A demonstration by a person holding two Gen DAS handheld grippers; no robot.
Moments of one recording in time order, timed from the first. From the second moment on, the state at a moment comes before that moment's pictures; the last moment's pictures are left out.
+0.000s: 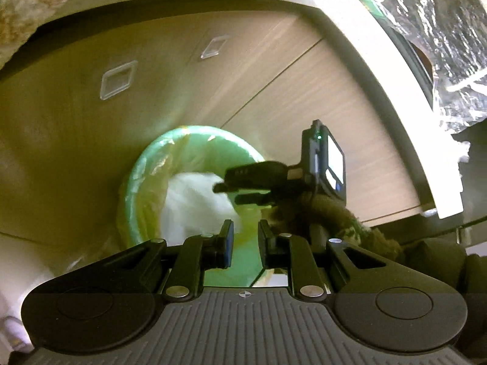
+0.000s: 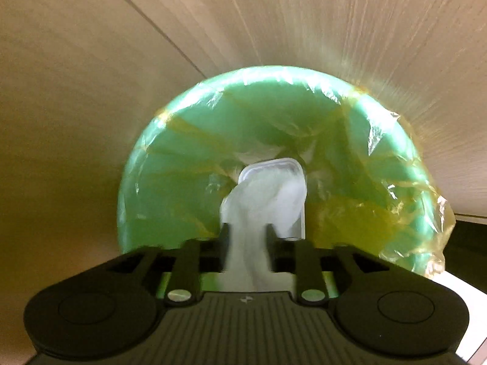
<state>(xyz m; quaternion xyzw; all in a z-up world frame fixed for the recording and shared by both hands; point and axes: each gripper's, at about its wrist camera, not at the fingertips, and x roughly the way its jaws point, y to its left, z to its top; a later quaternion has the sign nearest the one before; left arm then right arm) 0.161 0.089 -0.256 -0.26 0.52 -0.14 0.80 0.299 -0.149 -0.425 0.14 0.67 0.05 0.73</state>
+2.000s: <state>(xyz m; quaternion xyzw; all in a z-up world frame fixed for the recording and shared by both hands) 0.249 0.150 -0.077 -0.13 0.33 -0.08 0.93 0.436 -0.149 -0.073 -0.03 0.34 0.01 0.94</state>
